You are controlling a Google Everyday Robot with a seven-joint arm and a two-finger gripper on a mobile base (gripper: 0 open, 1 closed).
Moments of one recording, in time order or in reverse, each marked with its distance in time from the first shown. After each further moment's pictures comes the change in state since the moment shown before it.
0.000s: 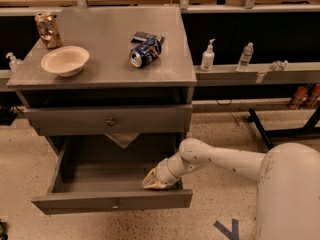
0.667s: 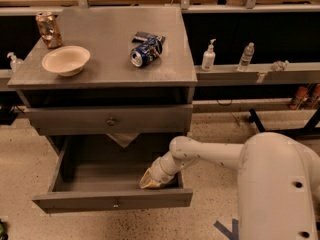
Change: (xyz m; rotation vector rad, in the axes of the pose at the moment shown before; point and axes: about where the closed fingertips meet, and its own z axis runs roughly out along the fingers) arm 0.002 -0.021 0.019 -0.005 0.100 0.015
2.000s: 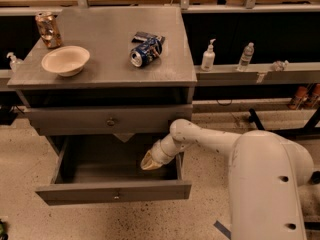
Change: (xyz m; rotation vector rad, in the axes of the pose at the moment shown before) arm -0.008 -0.068 -0.035 0.071 0.013 -0.189
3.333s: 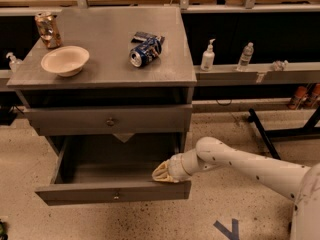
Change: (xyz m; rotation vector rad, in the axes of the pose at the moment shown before) arm 0.000 0.074 -0.053 0.135 -0.105 -0.013
